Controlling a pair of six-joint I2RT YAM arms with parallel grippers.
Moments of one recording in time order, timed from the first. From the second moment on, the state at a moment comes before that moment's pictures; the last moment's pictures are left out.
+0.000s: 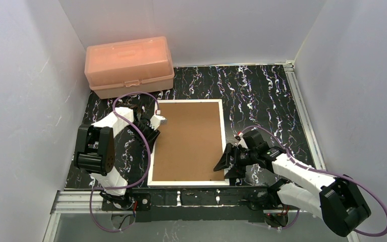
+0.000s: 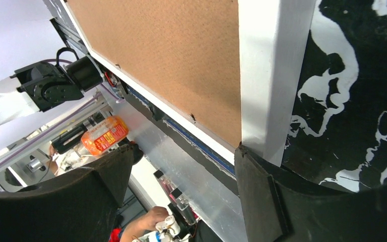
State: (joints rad) left arm -0.16 1.65 1.01 -0.97 0.40 0.64; right arm 0.60 1.01 0.38 -0.33 -0.64 0.98
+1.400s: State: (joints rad) left arm -0.27 1.47 0.79 -0.85 0.24 0.80; right arm 0.66 1.01 0.38 -0.32 -0.59 0.99
